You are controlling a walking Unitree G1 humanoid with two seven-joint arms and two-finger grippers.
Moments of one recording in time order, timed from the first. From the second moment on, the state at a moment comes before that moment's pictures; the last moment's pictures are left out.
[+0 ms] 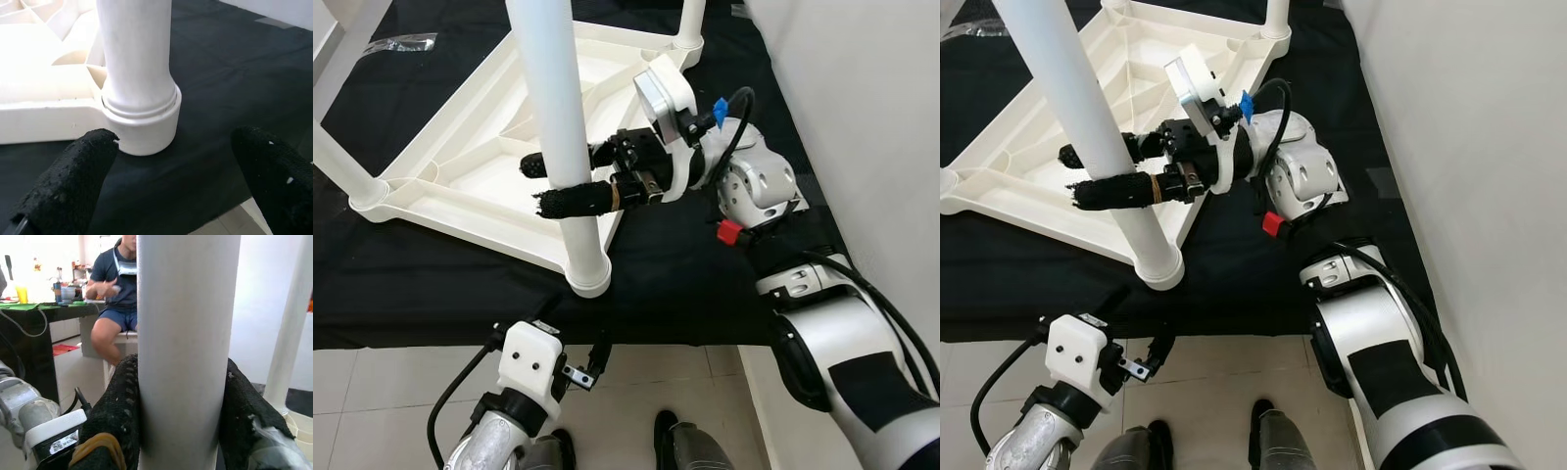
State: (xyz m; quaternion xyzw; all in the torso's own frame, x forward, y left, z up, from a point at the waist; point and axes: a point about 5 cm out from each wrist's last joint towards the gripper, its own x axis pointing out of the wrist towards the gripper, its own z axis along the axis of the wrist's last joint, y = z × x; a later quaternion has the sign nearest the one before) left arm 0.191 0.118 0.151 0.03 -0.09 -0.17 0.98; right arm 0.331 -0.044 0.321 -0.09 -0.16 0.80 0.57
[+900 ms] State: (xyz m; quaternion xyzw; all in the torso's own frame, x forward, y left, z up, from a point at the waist) left arm 0.196 0.122 0.146 0.03 -0.08 -0.17 0.98; right arm 0.289 -0.042 0.260 -0.12 -0.16 0.34 0.92
